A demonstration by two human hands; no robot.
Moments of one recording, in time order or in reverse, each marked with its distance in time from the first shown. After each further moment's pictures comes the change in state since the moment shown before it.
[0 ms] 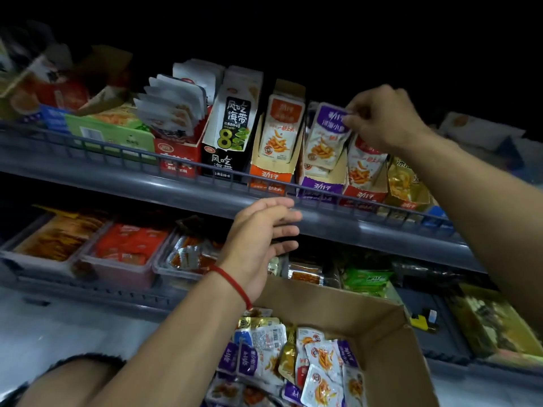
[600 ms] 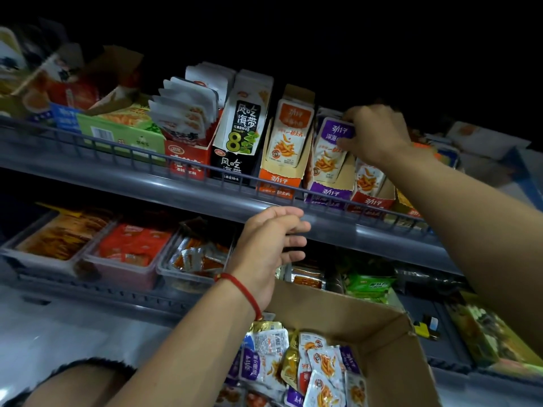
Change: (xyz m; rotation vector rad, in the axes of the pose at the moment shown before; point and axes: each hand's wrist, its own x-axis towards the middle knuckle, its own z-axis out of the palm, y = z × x) left_hand -0.007 0.002 0.000 0.050 0.026 -0.031; right_hand 0.006 -0.021 0.029 -0.363 -0.024 0.032
